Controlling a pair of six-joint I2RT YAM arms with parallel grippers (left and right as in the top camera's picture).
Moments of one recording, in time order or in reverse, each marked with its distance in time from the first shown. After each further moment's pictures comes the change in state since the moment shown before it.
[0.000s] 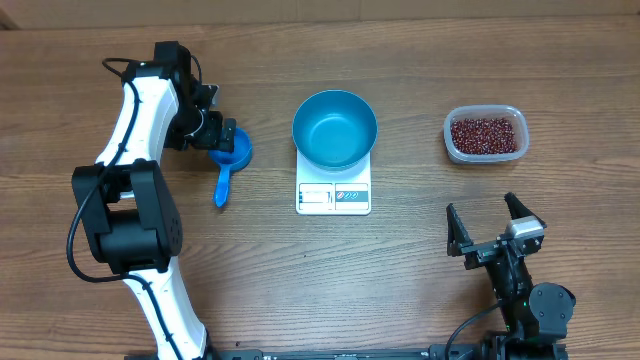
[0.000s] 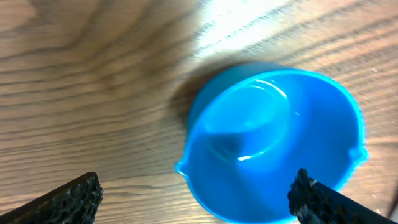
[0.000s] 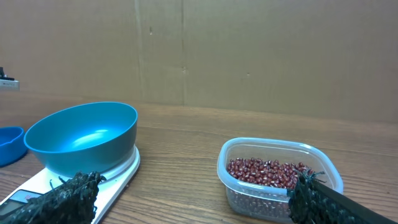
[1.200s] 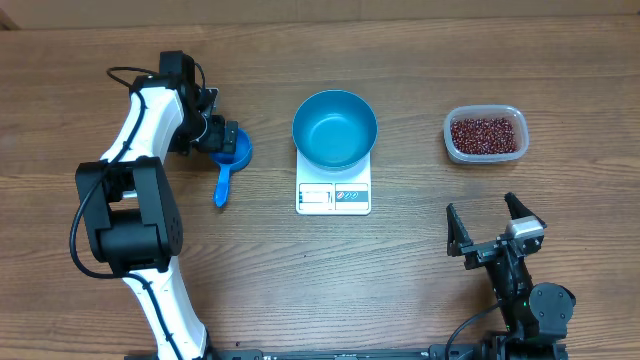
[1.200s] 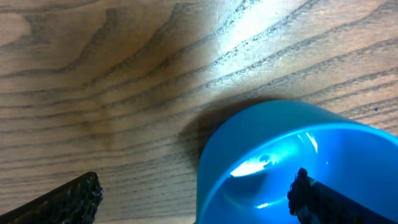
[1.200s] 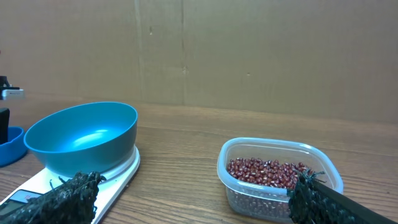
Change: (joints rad) left arm -0.002 0.003 -0.111 0.178 -0.008 -0.049; right arm 0.000 0.000 0.000 0.000 0.000 0.000
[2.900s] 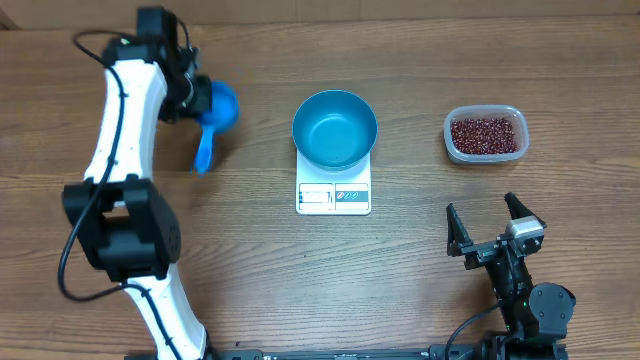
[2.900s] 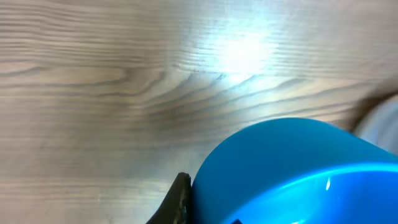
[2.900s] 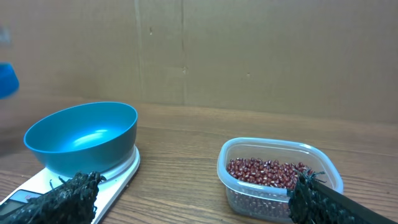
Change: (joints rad) left arm -0.002 -0.060 0.348 -0.264 0.002 -0.164; right arm 0.000 0.000 0.000 0.000 0.000 0.000
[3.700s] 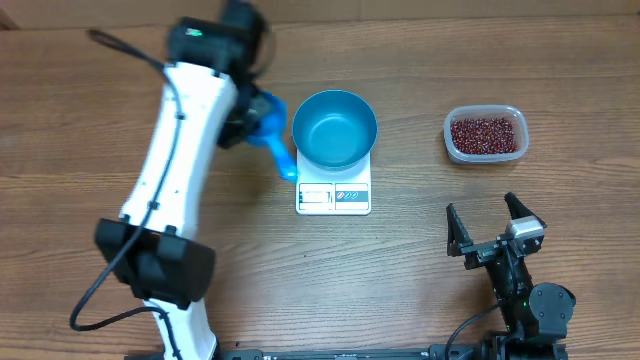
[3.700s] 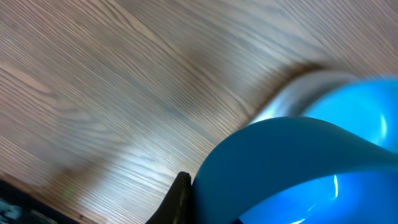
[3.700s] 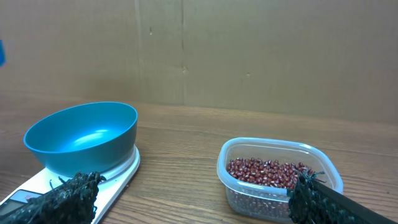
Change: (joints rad) left arm -0.368 -0.114 0.126 -0.425 -0.195 -0.919; right arm 0.000 0.000 0.000 0.000 0.000 0.001
